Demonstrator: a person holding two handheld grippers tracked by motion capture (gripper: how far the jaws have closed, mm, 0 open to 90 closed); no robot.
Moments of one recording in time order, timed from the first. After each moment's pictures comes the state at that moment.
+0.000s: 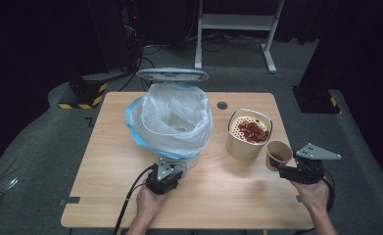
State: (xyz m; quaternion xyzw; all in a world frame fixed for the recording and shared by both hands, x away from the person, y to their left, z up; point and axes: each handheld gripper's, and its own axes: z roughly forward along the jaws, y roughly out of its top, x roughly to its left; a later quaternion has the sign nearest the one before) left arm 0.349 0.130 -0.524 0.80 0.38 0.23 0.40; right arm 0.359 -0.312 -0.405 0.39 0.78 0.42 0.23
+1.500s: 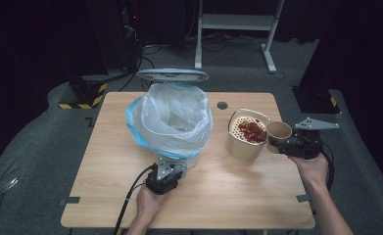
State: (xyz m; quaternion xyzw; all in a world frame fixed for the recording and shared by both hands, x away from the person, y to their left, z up) left arm 0.349 0.130 -0.524 0.80 0.38 0.23 0.41; right arm 0.414 -0.307 -0.369 0.42 0.78 0.41 0.21
